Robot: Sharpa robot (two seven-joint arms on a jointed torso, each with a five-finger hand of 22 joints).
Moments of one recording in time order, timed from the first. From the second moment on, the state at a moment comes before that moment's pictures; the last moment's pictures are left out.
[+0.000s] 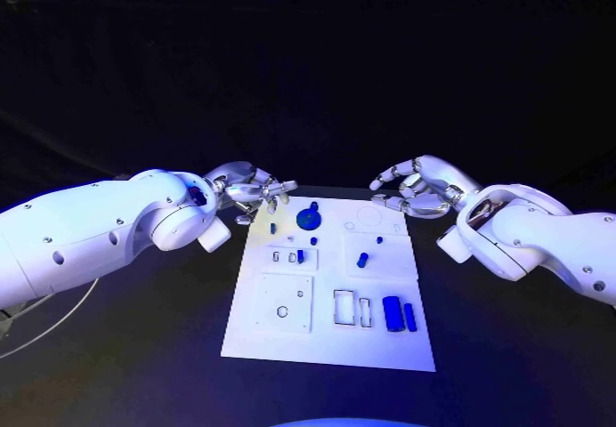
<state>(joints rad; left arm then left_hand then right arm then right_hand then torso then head) 1.33 -0.84 -0.02 1.47 -0.66 -0.03 -0.14 1.09 -0.02 0.17 0.29 0.05 0.81 0.11 0.67 0.58 1.14 0.03 0.96 0.81 1.47 -0.03 1.56 1.31 0.09 1.40 0.06 1.33 1.12 1.36 -0.95 -0.14 1.64 -0.86 -0.41 0.08 1.27 -0.13 0.47 0.12 0.15 0.81 0.18 0.23 0.45 1.45 0.10 1.45 1.31 1.47 0.02 1.54 1.31 0.05 1.45 0.12 1.39 1.31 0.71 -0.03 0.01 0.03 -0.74</state>
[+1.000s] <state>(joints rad) 1.39 -0.62 -0.09 1.36 -0.98 0.24 -0.53 1.03 0.00 0.04 0.30 0.05 0.79 0.09 0.75 0.65 1.18 0.02 1.11 0.98 1.47 -0.05 1.57 1.31 0.07 1.43 0.05 1.42 1.24 1.36 -0.94 -0.15 1.52 -0.53 -0.54 0.24 1.34 -0.15 0.56 0.06 0.27 0.73 0.19 0.22 0.47 0.89 0.11 0.73 0.72 1.15 0.03 0.85 0.59 0.17 1.02 0.13 0.62 0.69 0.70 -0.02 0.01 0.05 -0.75</state>
